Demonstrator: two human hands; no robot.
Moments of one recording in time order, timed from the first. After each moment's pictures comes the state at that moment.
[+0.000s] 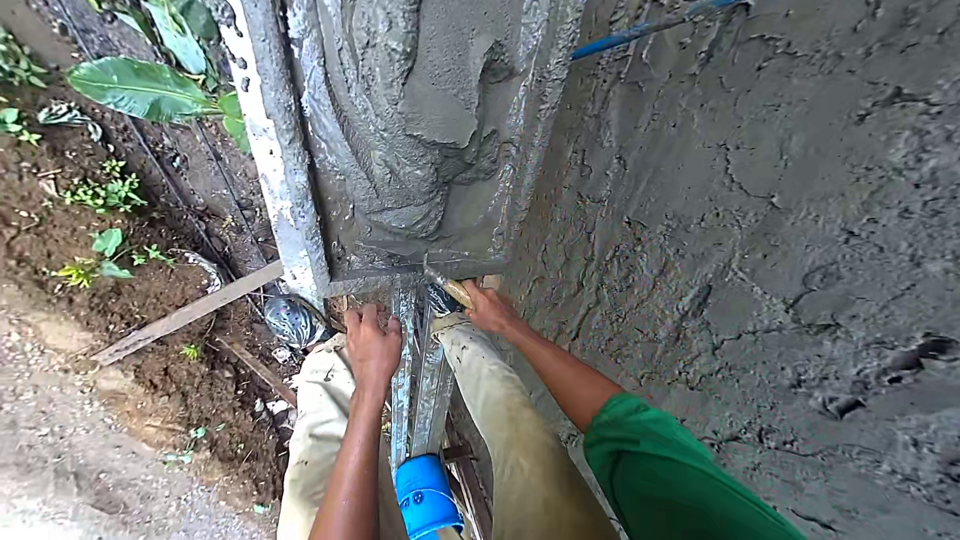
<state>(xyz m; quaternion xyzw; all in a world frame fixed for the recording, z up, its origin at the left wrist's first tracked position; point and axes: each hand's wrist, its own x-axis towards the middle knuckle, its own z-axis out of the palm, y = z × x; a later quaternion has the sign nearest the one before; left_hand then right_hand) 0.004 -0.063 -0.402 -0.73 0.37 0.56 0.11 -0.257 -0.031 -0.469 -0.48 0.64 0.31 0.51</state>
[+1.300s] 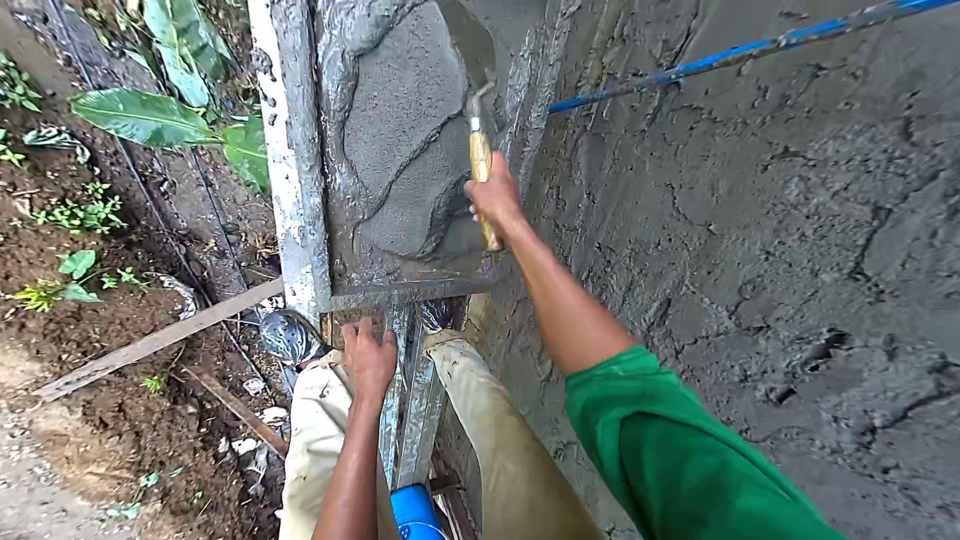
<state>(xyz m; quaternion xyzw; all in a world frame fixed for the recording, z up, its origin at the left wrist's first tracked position) 0.019 -0.057 -0.399 -0.73 0.36 0.58 0.07 -0.213 -0.272 -0.420 -0.35 0.84 0.03 0.42</state>
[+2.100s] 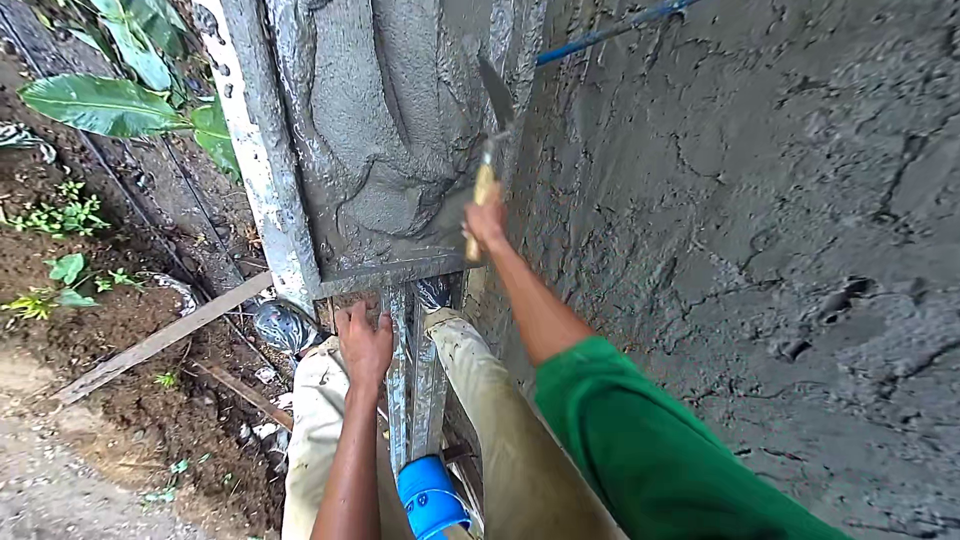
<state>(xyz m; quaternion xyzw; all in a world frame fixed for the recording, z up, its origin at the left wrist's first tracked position) 0.021 -0.057 -0.393 -0.72 0.37 0.59 0.06 -0.237 -0.167 -0.470 -0.20 0.89 -0.03 0.42</state>
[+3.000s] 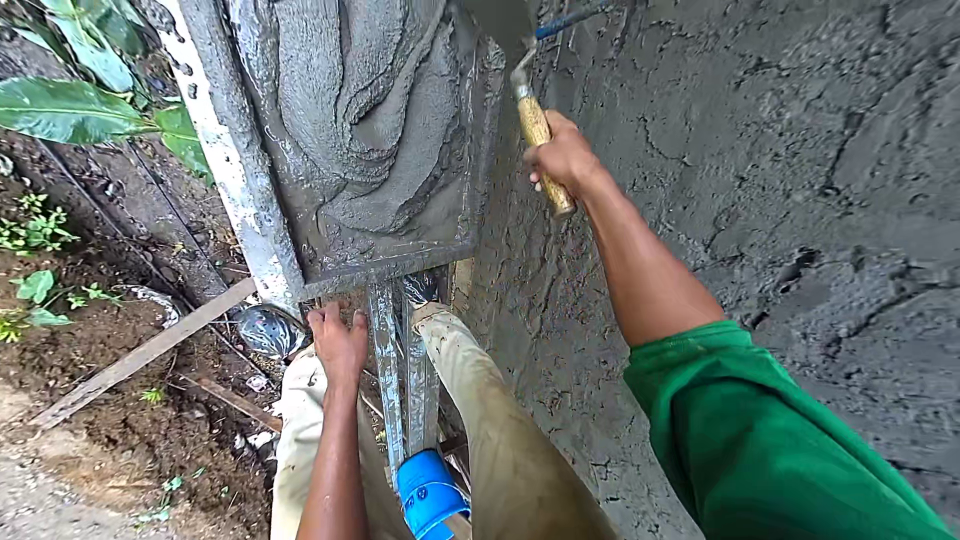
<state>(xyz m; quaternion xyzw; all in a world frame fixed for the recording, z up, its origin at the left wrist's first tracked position) 0.033 -0.060 -0.398 -0.72 0.39 0.57 0.06 -0.337 -0.249 -0.346 -0.30 0.85 0.10 0.42</state>
